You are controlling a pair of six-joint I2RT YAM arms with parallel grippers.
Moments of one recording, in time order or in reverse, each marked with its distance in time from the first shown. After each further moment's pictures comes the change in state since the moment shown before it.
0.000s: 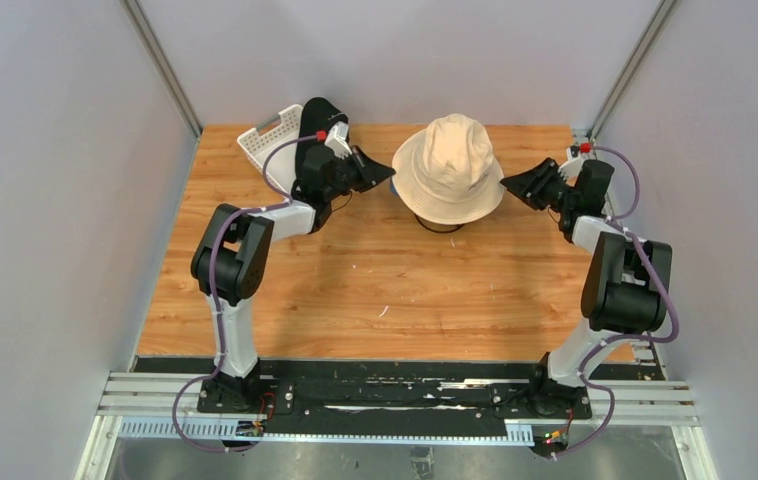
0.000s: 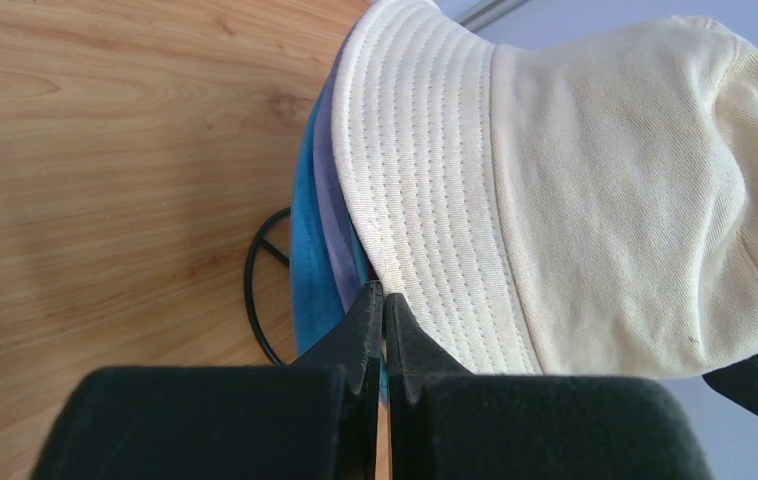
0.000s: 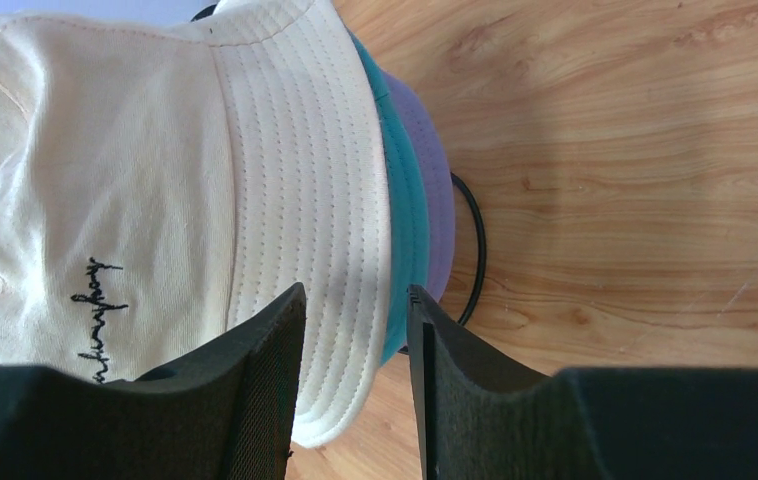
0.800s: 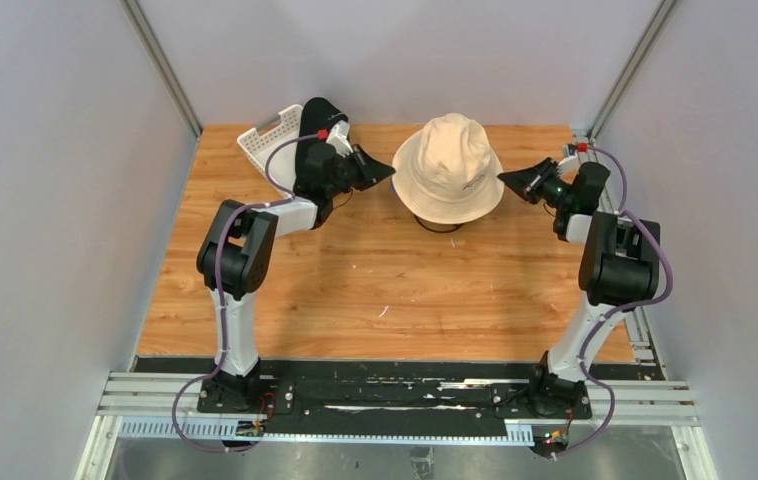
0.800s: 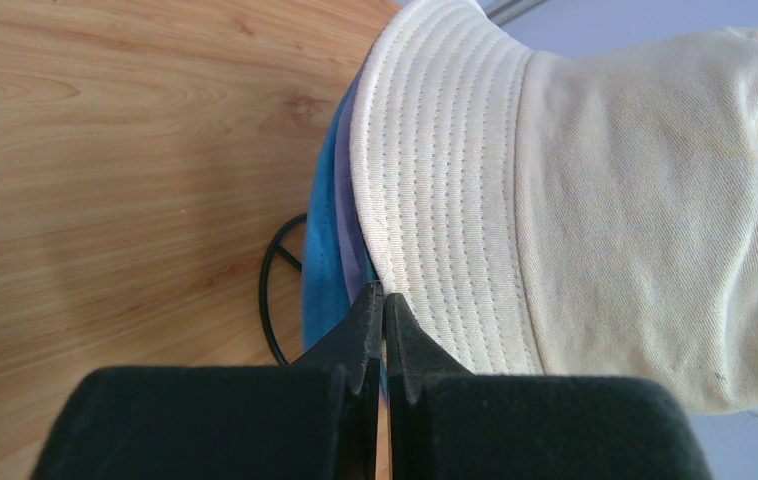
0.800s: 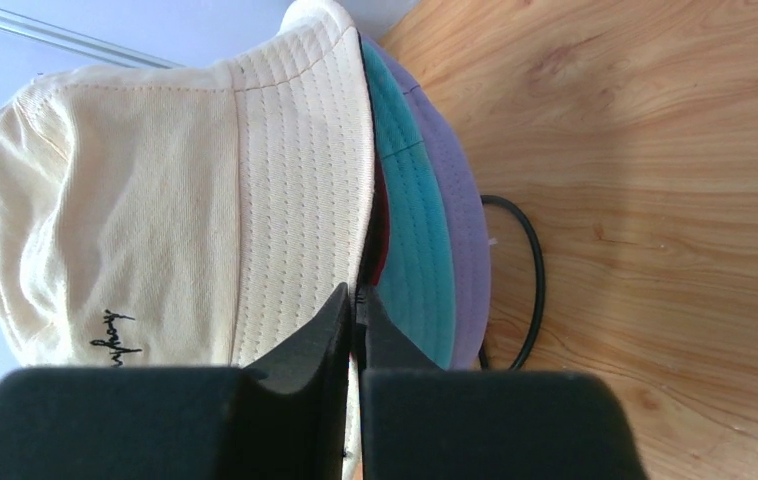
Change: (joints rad) left arm 0.009 0.054 0.056 -0.030 0.002 0.004; right arm -0.003 0.203 0.042 0.367 -0.148 0.266
